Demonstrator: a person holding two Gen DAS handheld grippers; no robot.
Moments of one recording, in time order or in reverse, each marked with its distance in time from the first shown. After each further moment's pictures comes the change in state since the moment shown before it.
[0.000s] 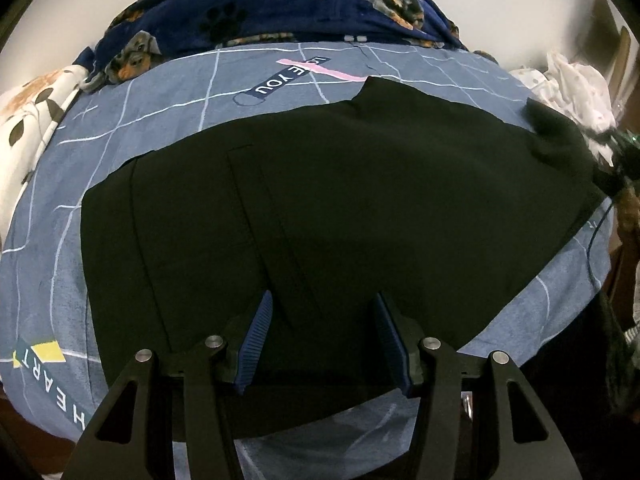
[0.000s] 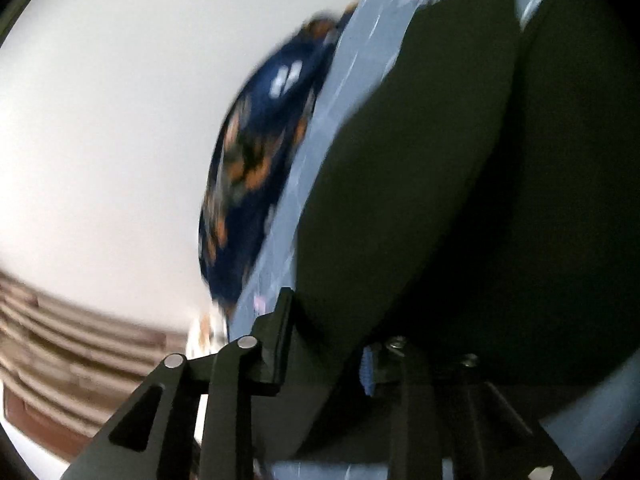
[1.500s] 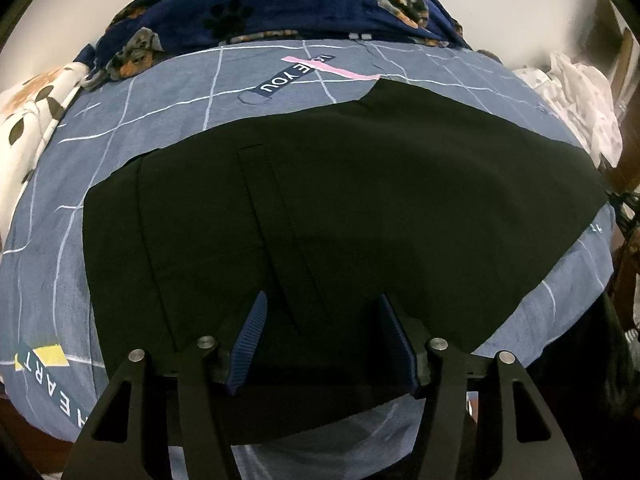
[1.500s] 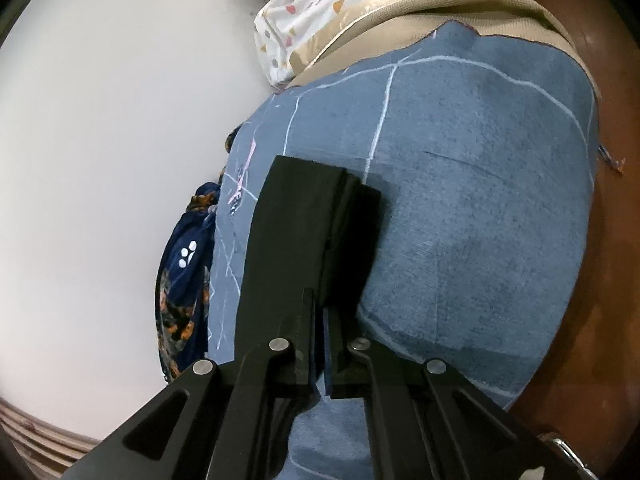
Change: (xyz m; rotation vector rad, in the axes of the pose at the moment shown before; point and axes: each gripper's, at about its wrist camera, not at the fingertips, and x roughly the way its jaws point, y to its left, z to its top) left arm 0.002 0.011 0.003 0.006 0.013 -0.007; right arm -0.164 -0.119 0.035 0.228 -0.324 -0.225
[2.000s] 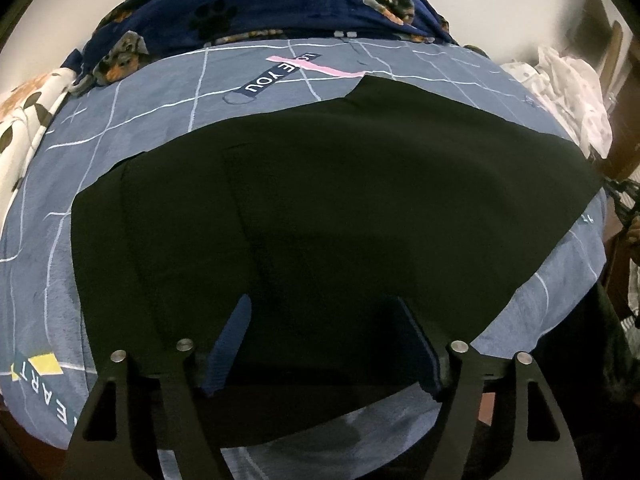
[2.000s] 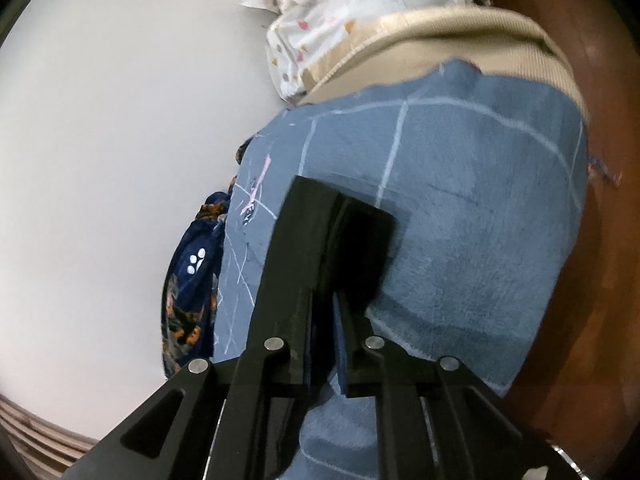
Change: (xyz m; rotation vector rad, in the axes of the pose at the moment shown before) left arm 0.001 -0.002 -0.001 0.032 -0.002 -0.034; right arm -0.029 0.020 -0.001 -0.022 -0.047 0.041
